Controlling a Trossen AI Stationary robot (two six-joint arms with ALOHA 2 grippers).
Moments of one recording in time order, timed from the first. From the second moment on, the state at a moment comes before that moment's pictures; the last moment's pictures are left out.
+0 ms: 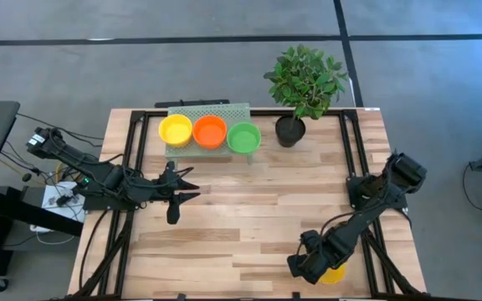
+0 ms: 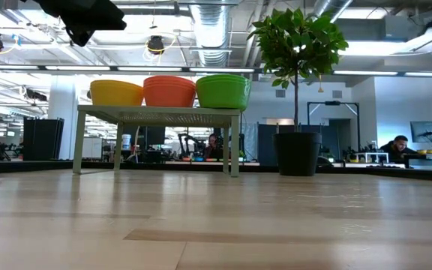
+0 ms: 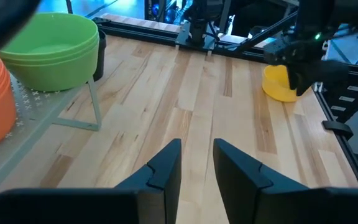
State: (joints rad) left arm -0.48 0.87 0.60 -0.16 -0.56 -0.32; right arm 0.80 1.72 1.09 -0.65 -0.09 2.11
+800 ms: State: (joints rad) left arm -0.48 0.87 0.60 -0.13 -0.55 -0.36; right arm 0.52 1.78 1.17 -0.68 -0.21 1.40
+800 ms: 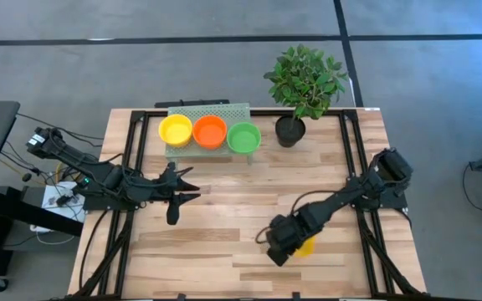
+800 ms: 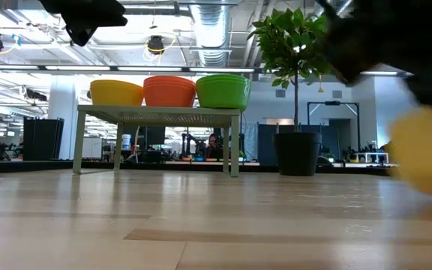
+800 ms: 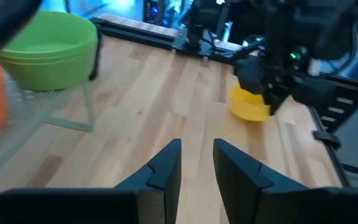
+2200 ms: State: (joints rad) left arm -0.23 1.19 0.60 0.11 0.19 -0.19; right arm 0.16 2.18 1.98 -0.84 -0.35 0.07
